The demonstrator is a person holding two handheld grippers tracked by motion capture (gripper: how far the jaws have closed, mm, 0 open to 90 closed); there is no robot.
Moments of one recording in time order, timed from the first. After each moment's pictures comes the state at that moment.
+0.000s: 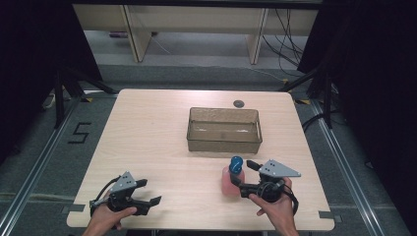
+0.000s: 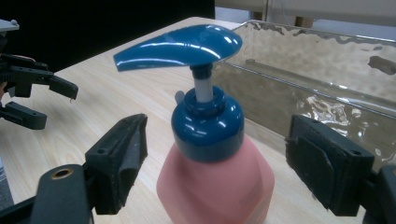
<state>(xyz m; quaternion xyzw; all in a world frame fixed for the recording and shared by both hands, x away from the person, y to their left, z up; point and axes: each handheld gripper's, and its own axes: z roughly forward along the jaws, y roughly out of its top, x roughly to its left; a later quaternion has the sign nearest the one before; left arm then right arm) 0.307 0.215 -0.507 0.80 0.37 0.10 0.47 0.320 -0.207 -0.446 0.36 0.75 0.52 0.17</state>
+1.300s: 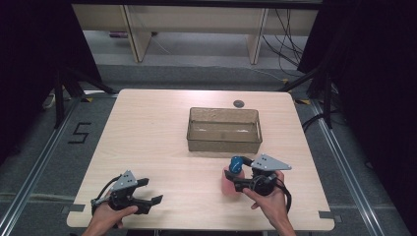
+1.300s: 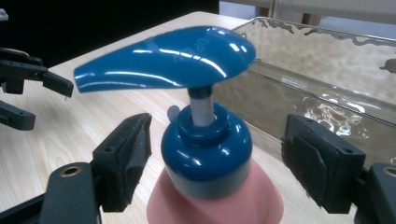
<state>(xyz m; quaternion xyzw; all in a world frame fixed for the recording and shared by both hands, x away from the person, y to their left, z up) 0.310 0.213 -0.504 0.80 0.36 0.09 0.47 0.339 -0.193 -0.451 0.35 0.77 0.51 0.16</state>
